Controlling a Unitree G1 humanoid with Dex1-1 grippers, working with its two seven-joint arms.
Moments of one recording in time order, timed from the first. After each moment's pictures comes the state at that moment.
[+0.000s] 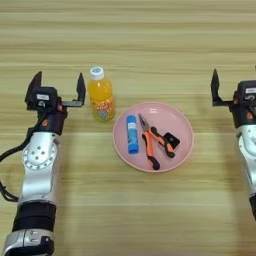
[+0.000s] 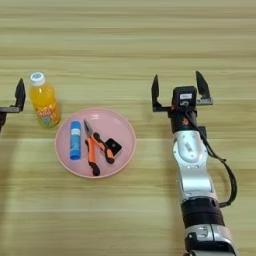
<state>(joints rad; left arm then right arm) -0.19 0.14 0.17 0.27 -0.11 -0.41 -0.15 -0.27 -0.15 -0.10 0.31 -0.05 -0.41 -0.04</state>
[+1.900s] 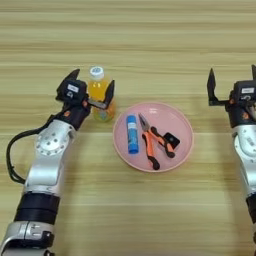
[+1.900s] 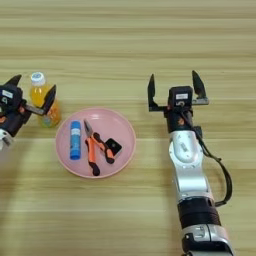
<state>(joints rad) -0.24 0.18 0.03 0.20 -0.11 -0.12 -0.29 -0.27 -0.13 -0.08 0.31 -0.06 -0.42 -0.06</state>
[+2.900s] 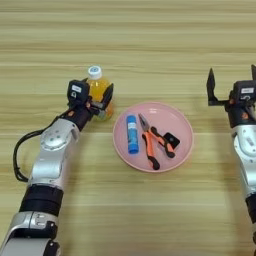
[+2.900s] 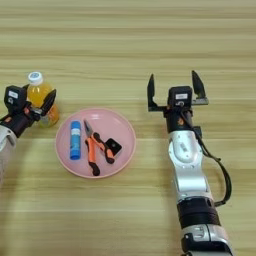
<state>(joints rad) -0.29 0.17 0.05 0.30 -0.16 -0.06 -0.35 -0.26 -0.13 -0.08 0.29 -0.06 -0.42 -0.06</state>
